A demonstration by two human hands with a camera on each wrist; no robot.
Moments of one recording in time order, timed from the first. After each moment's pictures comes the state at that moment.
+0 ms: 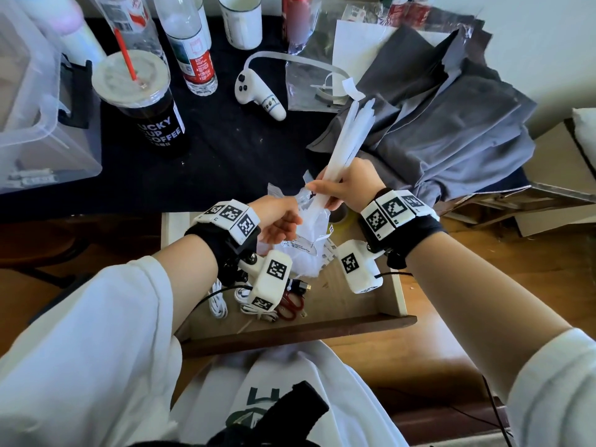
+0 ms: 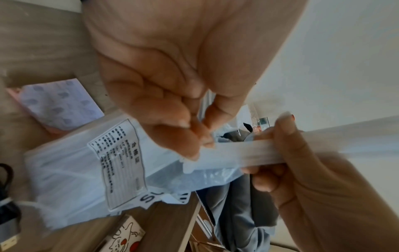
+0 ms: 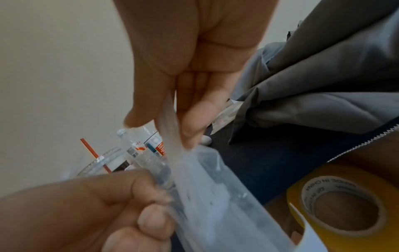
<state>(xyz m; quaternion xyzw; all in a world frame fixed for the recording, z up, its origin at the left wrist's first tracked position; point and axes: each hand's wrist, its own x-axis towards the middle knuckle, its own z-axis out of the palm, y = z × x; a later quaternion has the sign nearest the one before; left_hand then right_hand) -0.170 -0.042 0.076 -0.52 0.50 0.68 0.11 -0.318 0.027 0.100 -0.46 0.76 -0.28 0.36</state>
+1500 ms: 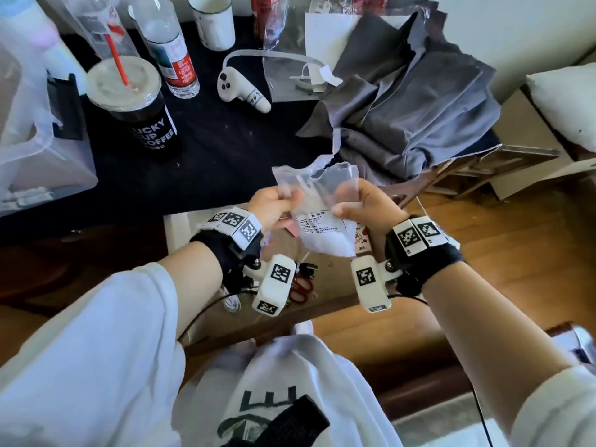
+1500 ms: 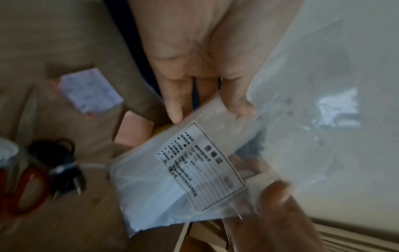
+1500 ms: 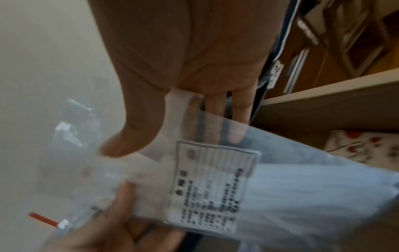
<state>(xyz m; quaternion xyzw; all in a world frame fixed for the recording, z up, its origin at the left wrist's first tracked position) -0.140 -0.024 0.062 -0.41 0.54 0.73 -0.03 -0.286 0.104 0.076 -0.36 0.74 -0.40 0.40</state>
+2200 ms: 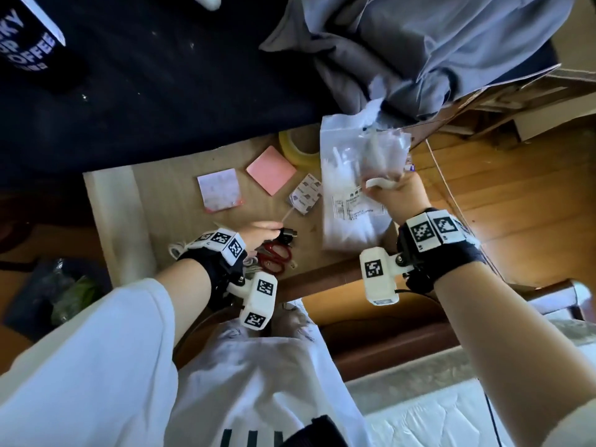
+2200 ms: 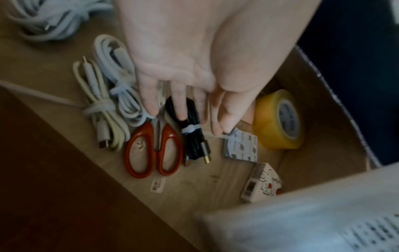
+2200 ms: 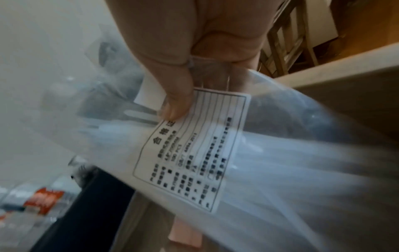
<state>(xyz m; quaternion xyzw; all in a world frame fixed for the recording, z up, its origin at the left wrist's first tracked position) -0.144 0.026 -0.066 -0.49 0.54 0.66 0.20 -0.342 0.154 -0.020 -0.18 0.84 -0.38 0.35</state>
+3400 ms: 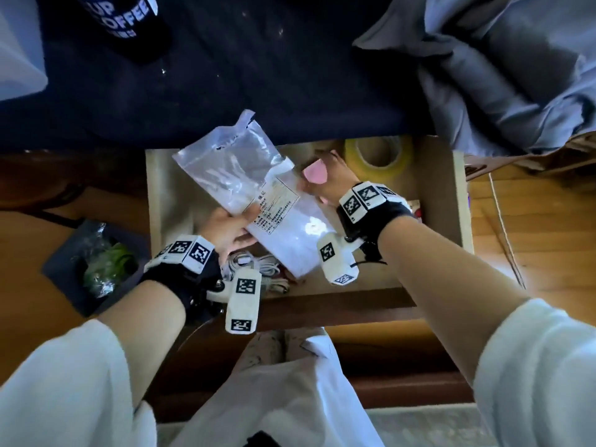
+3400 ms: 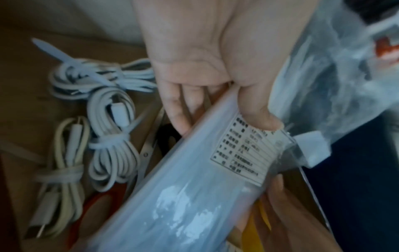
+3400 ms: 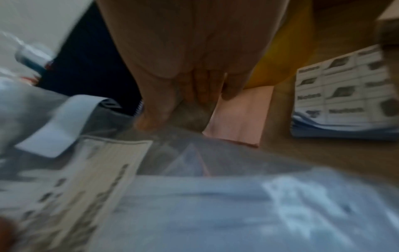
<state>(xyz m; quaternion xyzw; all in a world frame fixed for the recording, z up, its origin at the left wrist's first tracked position) -0.065 -0.034 -0.076 -0.60 0.35 0.71 -0.09 -0.268 -0.004 -0.095 -0.42 0.79 -0.14 0.42</state>
